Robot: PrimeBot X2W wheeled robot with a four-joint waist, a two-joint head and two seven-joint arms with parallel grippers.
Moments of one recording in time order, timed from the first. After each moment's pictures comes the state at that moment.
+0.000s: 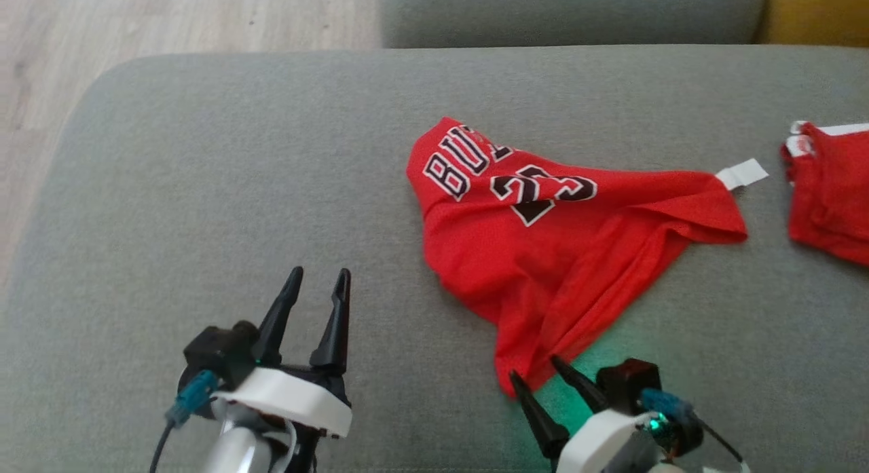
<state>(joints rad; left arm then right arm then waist) -0.04 0.05 -0.30 0.20 -0.34 -0.05 -0.25 0.02 -0.05 0.39 0.31 0.25 0.13 0.06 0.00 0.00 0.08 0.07</state>
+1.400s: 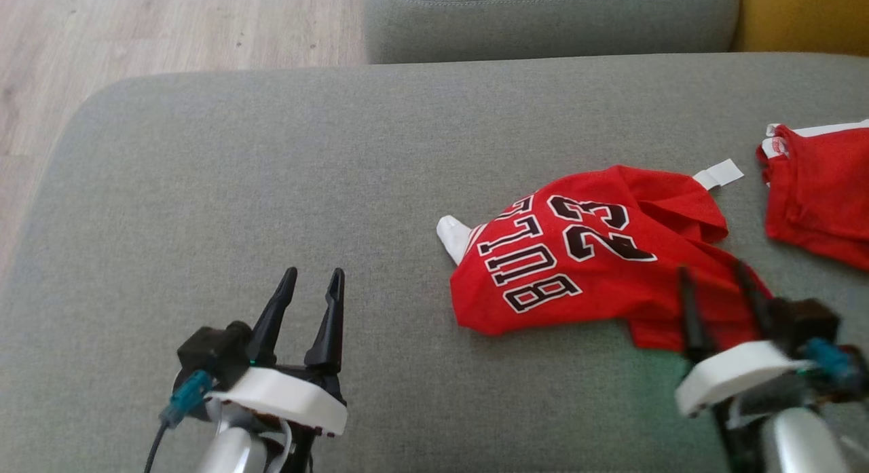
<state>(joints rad) -0.05 0.05 -0.30 0.20 -0.35 -0.05 -0.25 -0.05 -0.04 -0.12 0.22 0.02 0.13 0.02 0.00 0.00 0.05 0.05</state>
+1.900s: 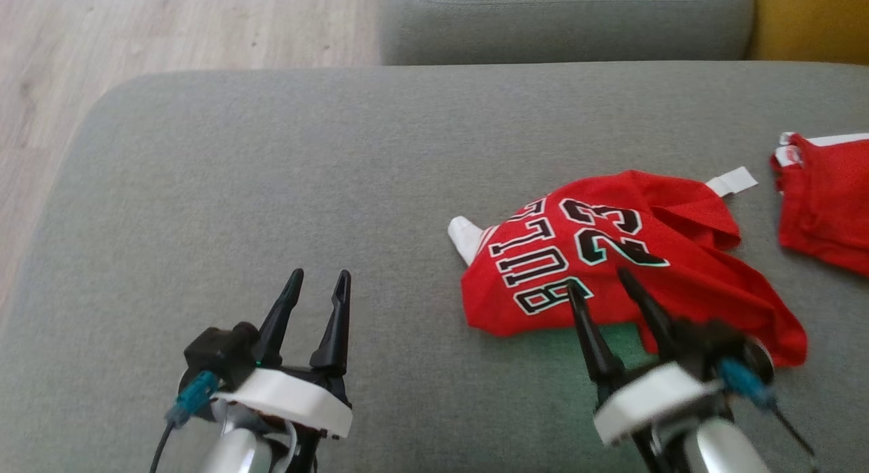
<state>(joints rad) -0.04 0.05 -0.31 0.20 -0.35 -0.05 -0.25 0.02 -0.05 0.22 0.11 0.12 0.13 -0.06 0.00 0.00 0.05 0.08</state>
